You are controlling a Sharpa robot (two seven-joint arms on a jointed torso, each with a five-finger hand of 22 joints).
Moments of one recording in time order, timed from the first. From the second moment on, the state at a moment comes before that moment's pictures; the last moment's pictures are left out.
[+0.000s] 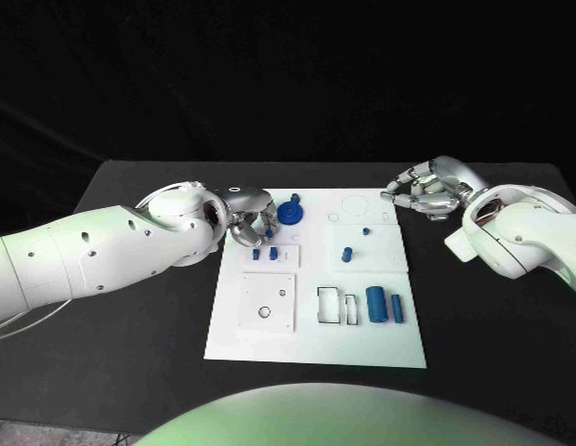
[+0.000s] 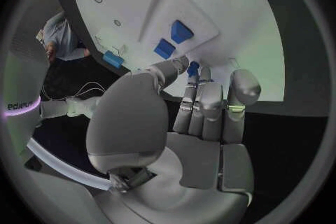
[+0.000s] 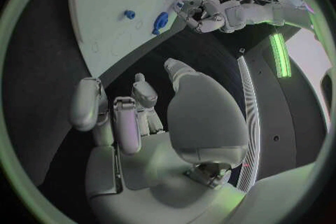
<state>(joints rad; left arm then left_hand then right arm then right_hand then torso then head) 1.14 -0.76 -0.05 1.41 -1.56 -0.11 -0.06 1.29 -0.26 0.68 0.00 0.07 1.04 0.12 0.15 0.37 1.14 0.11 0.06 0.07 1.38 0.03 1.26 0.96 0.10 1.33 0.13 1.04 1.31 1.25 -0.93 -0.13 1.56 -0.89 -0.44 -0.11 1.21 -0.20 0.24 0.29 0.30 0.88 0.14 0.22 0.50 1.23 0.05 1.16 1.13 1.47 -0.01 1.50 1.31 0.08 1.35 0.10 1.19 1.31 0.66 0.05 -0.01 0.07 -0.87</state>
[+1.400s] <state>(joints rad) 1.13 -0.82 -0.02 1.50 -1.42 -0.22 0.02 1.32 -0.23 0.38 0.08 0.12 0.97 0.12 0.10 0.29 1.06 0.13 0.06 0.09 1.28 0.05 1.20 0.77 0.10 1.26 0.15 0.90 1.31 1.24 -0.92 -0.13 1.55 -0.89 -0.44 -0.11 1.22 -0.19 0.25 0.28 0.30 0.88 0.14 0.22 0.51 1.13 0.06 1.01 0.98 1.47 -0.01 1.48 1.31 0.08 1.33 0.10 1.14 1.31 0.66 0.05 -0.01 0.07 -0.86</state>
